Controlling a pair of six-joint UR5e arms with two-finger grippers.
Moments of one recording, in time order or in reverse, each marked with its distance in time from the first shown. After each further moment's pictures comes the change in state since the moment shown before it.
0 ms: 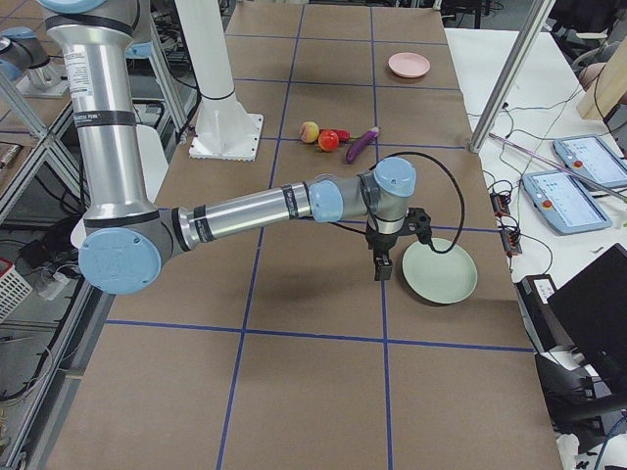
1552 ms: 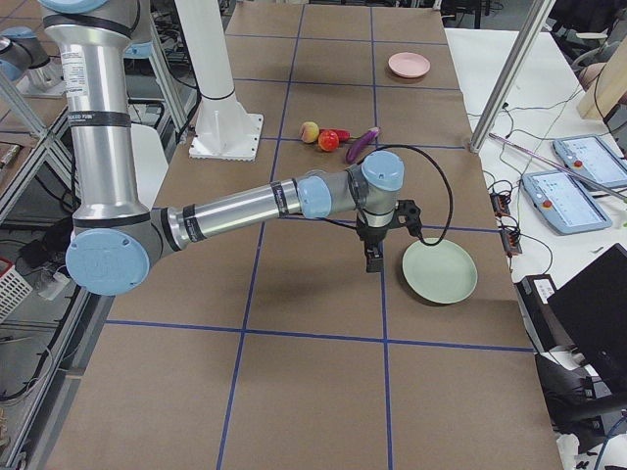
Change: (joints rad) left arm -0.008 0.066 0.035 0.000 0.000 0.000; right arm -0.014 -0.045 0.073 0.006 0.052 0.010
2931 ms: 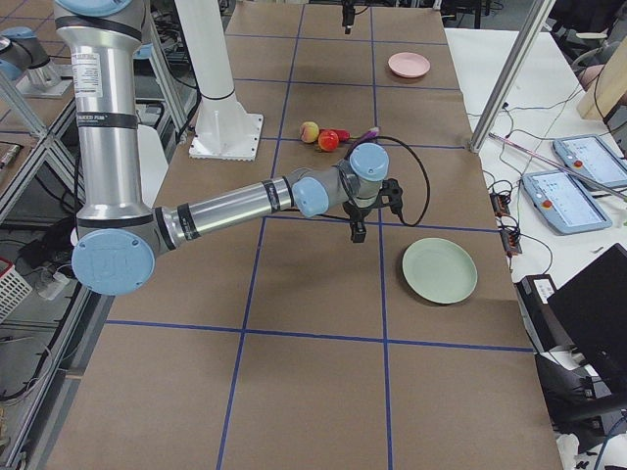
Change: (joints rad) left arm 0.404 -0.263 -0.139 -0.072 -0.098 -0.815; right arm -0.149 -0.031 0.041 0.210 0.156 0.261
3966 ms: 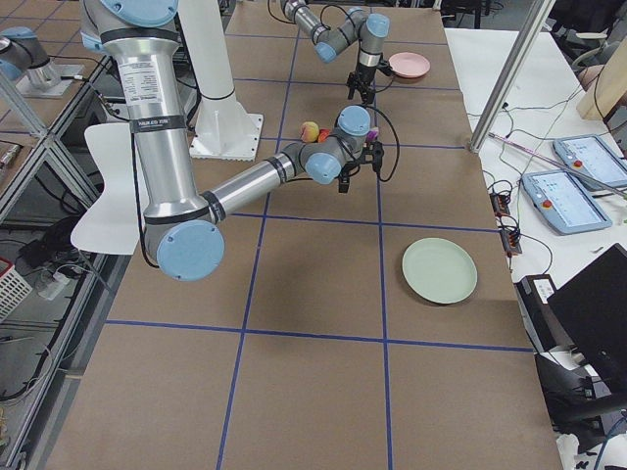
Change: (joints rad) left arm 0.329 -0.708 0.632 -0.115 0.186 -0.716; right arm -0.319 0.154 0.003 0.208 -0.140 0.612
